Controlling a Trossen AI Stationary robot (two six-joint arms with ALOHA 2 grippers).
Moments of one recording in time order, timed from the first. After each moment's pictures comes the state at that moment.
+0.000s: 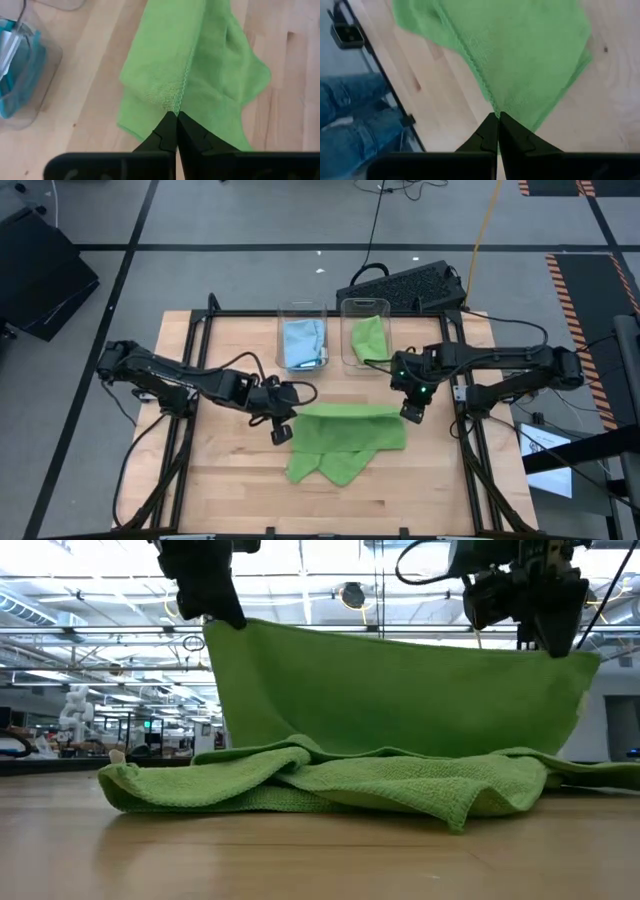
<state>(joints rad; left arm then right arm) -0.20 1.45 1.15 -0.66 -0.13 -0.47 -0.14 1.20 0.90 -1.07 -0.49 0.43</state>
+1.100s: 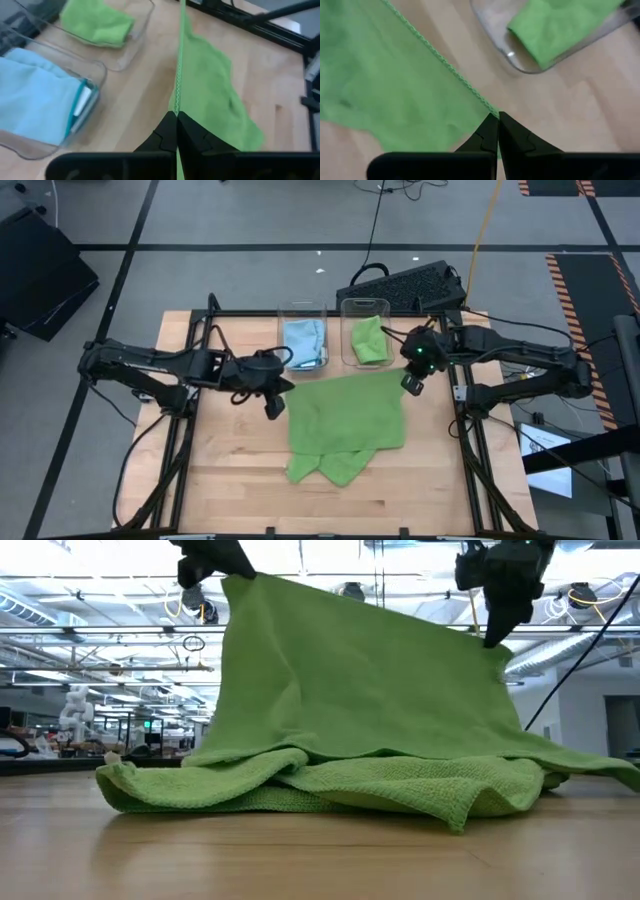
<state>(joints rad) -0.10 1.25 1.15 -0.60 -0.22 -0.47 -0.25 1.08 1.05 -1.15 0.08 0.28</state>
